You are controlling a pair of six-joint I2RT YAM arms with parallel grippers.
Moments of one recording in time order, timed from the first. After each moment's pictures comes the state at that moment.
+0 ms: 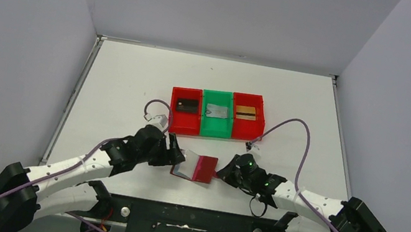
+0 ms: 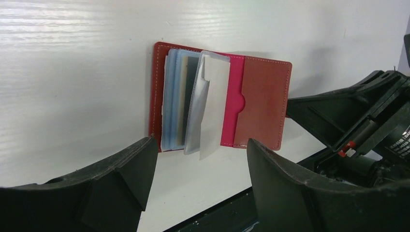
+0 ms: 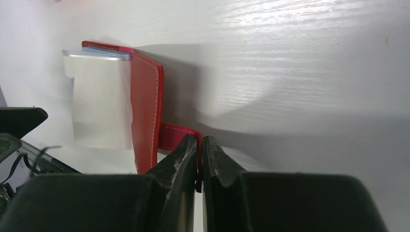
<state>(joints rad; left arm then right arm) -0.79 0.96 0.48 -0.25 -0.06 -0.93 0.87 1.15 0.36 0.01 0.10 1.07</state>
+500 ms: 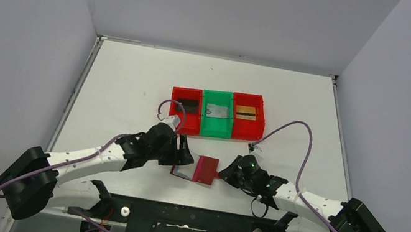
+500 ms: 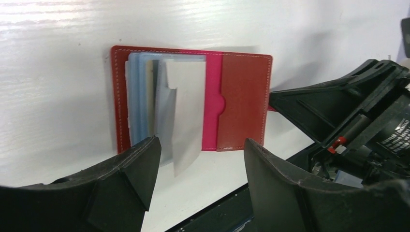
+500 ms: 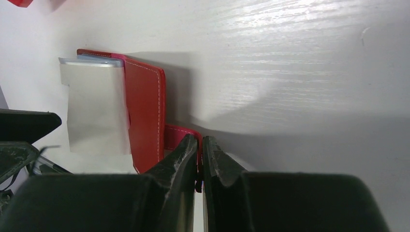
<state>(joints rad) -0.83 1.16 0.56 -0.15 0.02 -0.91 0.84 1.14 0.32 0.04 0.10 1.08</state>
